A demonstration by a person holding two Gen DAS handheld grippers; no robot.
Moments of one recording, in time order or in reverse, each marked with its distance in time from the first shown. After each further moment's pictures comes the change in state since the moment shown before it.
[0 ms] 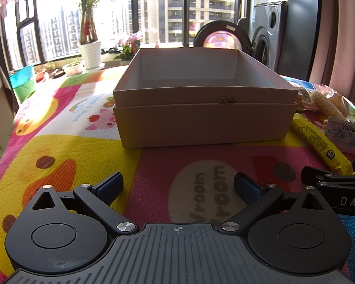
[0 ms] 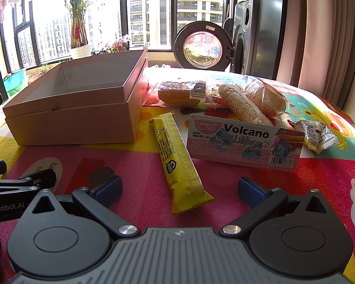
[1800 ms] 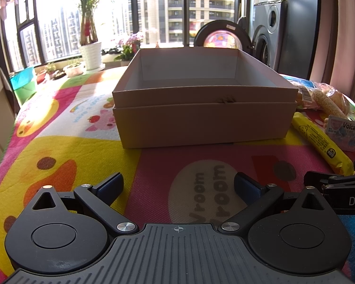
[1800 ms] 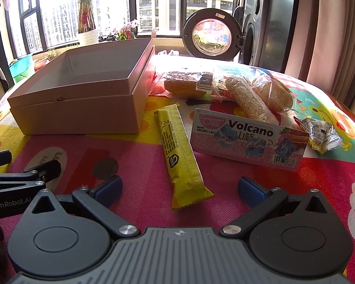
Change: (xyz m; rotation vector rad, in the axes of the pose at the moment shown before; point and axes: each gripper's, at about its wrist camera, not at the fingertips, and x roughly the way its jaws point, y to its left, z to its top) left arm -0.002 0.000 -0.001 0.004 0.000 0.004; right arm -0.004 0.000 0.009 -0.037 0.086 0.033
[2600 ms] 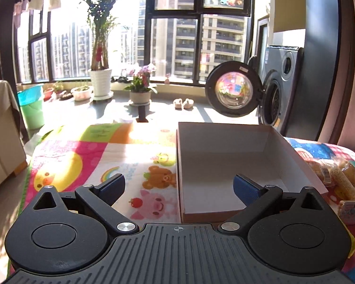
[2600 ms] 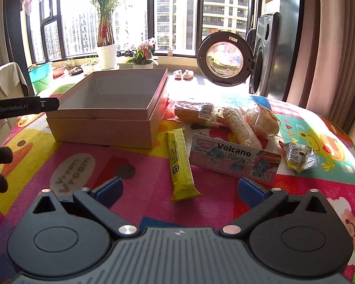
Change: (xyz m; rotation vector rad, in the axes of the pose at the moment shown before) left arm -0.003 0.078 0.088 -0.079 -0.139 -0.005; right arm -0.077 -0.015 -0.004 -0.068 -0.120 0.062
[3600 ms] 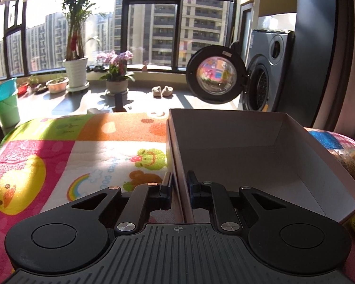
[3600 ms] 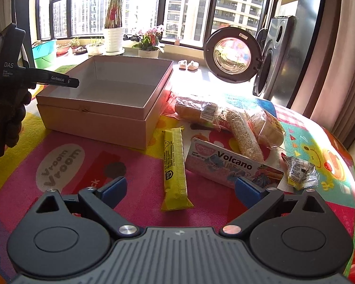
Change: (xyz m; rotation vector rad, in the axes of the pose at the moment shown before) left arm 0.072 0.005 -0.005 0.046 0.044 -0.118; right arm 0.033 0.003 0.014 -0.109 0.088 0.003
